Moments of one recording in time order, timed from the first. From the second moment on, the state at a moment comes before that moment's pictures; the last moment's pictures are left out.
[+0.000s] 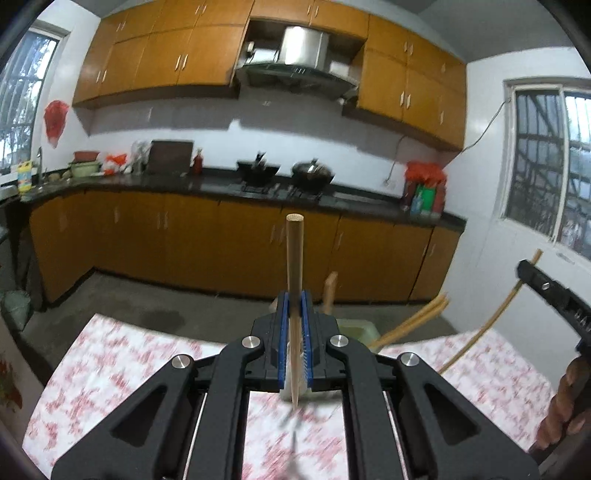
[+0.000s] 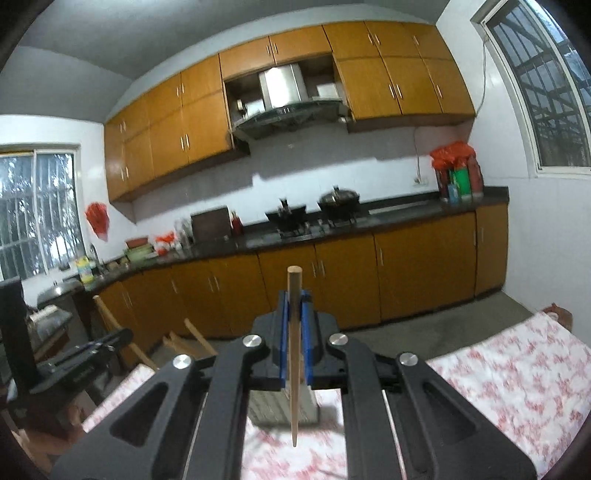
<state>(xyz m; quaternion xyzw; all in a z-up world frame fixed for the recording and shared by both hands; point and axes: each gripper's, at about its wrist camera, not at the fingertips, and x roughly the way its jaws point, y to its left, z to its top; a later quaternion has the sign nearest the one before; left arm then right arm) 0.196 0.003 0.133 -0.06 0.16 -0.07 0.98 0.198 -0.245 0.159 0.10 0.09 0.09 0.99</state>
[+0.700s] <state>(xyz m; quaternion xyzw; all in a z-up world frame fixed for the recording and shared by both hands) 0.249 -0.017 0.130 -0.07 0.11 -0.06 0.99 0.288 -0.226 0.154 0.11 0.06 0.08 0.99</state>
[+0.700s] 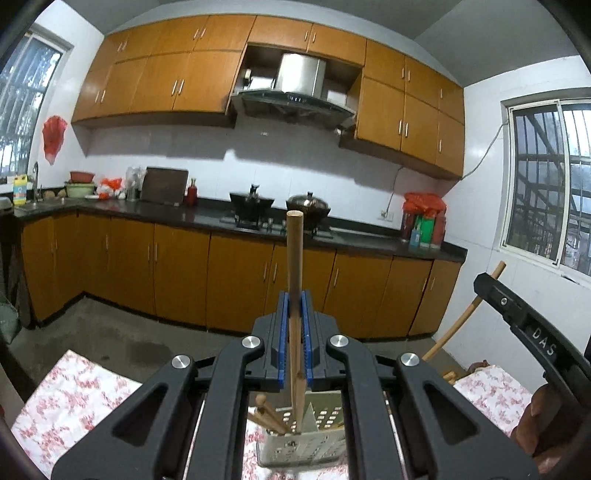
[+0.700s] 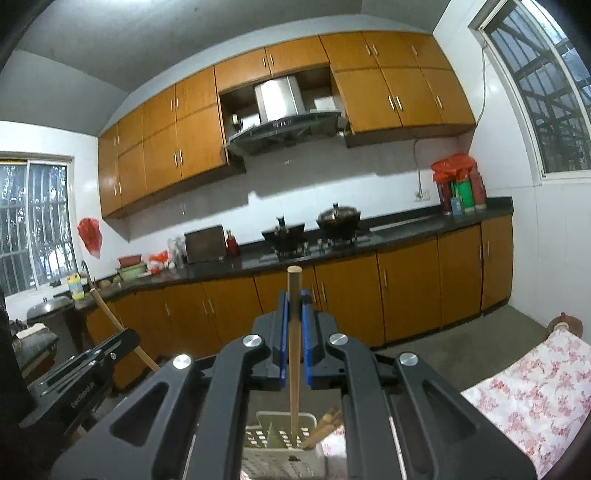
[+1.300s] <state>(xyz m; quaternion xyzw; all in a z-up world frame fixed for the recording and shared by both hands) 0.220 0.010 0.144 -0.09 0.11 -0.04 0.99 0.242 -0.242 0.156 0.10 0.07 0.07 0.99</state>
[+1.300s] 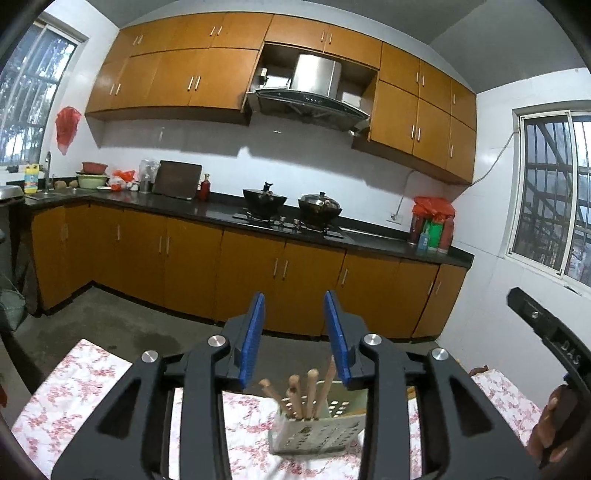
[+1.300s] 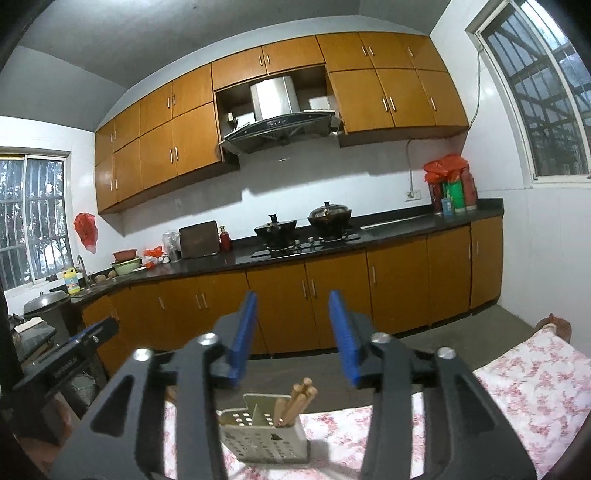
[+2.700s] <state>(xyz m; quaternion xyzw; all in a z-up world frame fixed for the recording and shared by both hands) 0.028 0.014 0.019 0.01 0.17 0.01 0.99 0.043 -0.206 0.004 0.02 0.20 0.03 0.98</state>
